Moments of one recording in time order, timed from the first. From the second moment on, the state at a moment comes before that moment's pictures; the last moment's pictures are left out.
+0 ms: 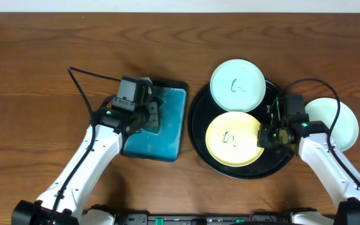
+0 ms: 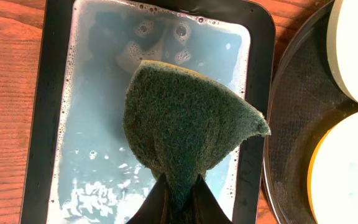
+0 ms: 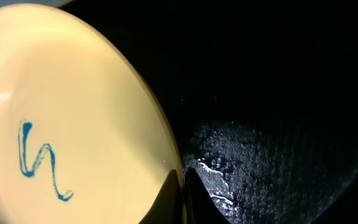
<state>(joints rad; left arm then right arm) -0.30 1.38 0.92 -0.60 0.10 -0.36 0.12 1.39 0.72 -0.64 -0.13 0.28</state>
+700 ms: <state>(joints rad) -0.31 1.38 0.92 -0.55 0.31 -0.32 0.13 1.37 0.55 -0.47 -0.15 0.36</state>
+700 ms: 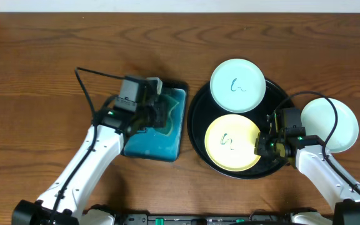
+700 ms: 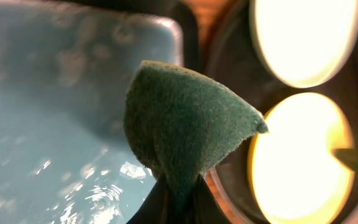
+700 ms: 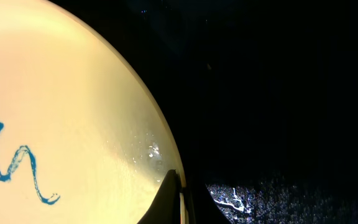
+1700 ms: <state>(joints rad) 0.08 1.38 0.92 -0.52 1.02 -0.04 0.13 1.37 0.55 -0.46 -0.15 0.36</state>
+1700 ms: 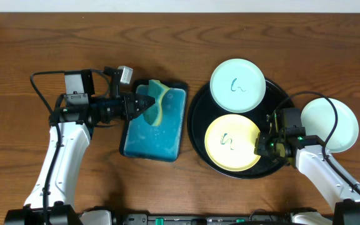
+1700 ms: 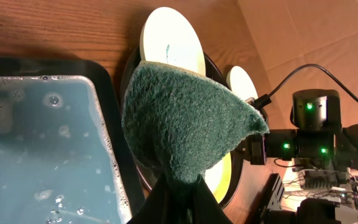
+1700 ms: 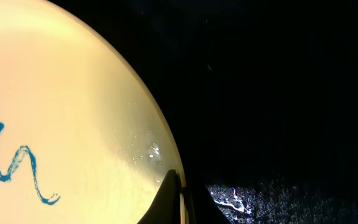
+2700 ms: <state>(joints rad) 0.08 1.38 0.92 -0.50 1.06 -0.03 0.13 1.37 0.55 -0.46 -0.15 0.36</state>
